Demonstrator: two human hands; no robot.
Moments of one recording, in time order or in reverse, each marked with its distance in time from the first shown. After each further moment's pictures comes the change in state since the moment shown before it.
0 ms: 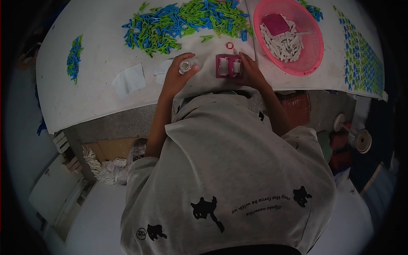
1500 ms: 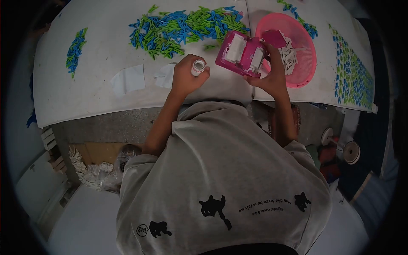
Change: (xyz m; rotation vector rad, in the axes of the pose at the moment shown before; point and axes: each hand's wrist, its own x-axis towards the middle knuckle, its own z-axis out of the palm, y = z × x) left_hand 0.003 0.041 0.016 0.135 0.263 0.399; right_hand 0.040 -0.131 -0.145 0.241 0.321 -0.082
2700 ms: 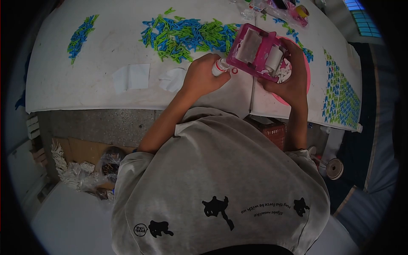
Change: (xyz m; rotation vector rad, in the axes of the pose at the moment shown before) left_hand 0.025 0.047 -0.029 0.110 0.027 0.020; right_hand 0.064 -0.099 -0.019 -0.217 -0.065 -0.188
